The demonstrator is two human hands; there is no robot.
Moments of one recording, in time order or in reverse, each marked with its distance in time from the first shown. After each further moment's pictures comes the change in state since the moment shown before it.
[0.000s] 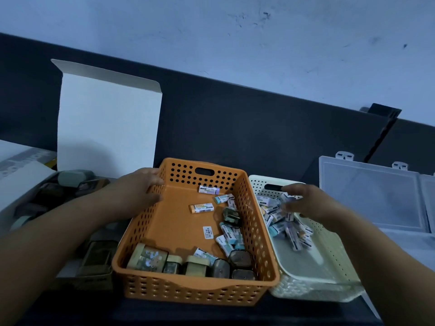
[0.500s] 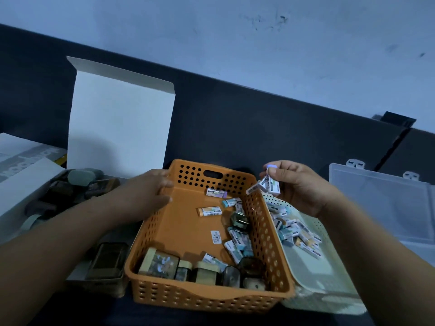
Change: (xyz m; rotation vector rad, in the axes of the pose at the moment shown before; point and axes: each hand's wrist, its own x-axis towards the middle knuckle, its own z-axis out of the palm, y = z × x) left_hand -0.002 -0.004 -0.001 -0.035 -0.013 0.033; right_hand 0.001 -0.070 0.012 0.844 -0.296 -0.243
